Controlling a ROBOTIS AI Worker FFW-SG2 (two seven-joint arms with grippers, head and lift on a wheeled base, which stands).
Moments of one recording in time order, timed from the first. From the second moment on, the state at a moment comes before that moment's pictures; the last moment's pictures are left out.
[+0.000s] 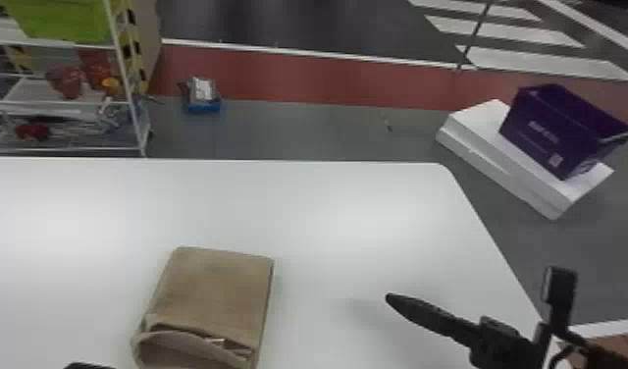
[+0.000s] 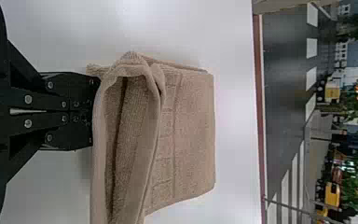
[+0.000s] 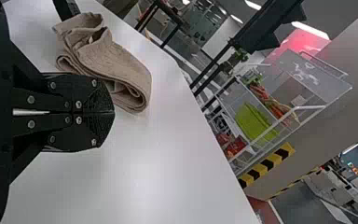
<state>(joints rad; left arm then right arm) 0.78 0.12 -0.23 -2.40 -0.05 0.69 0.00 0.41 -0.15 -0.50 -2.07 -0.45 0.99 1.04</state>
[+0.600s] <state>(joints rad) 0.89 0.16 -0.22 -2.56 -0.15 0.59 0.14 0.42 -0.15 -0.47 -2.15 -0.38 0.90 1.01</state>
